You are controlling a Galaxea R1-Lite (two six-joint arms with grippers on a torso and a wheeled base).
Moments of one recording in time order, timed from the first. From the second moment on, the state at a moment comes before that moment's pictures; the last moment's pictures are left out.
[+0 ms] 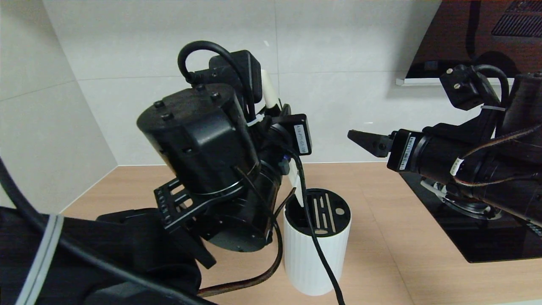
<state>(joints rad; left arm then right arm) -0.94 1.82 -1.02 -1.03 0.77 -0.05 0.67 1.50 -0.89 -0.54 -0.18 0.29</state>
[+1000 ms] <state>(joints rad) -0.95 1.97 -1.01 -1.06 0.77 -0.06 0.67 1.49 -0.89 -0.54 -0.19 0.29</state>
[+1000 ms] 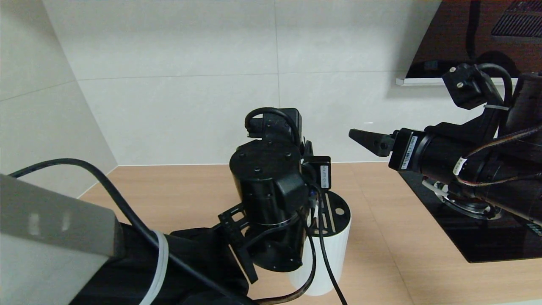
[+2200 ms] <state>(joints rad) -0.97 2.17 -1.01 -1.06 0.77 -0.11 0.66 1.49 -0.87 -0.54 -0.19 0.28</state>
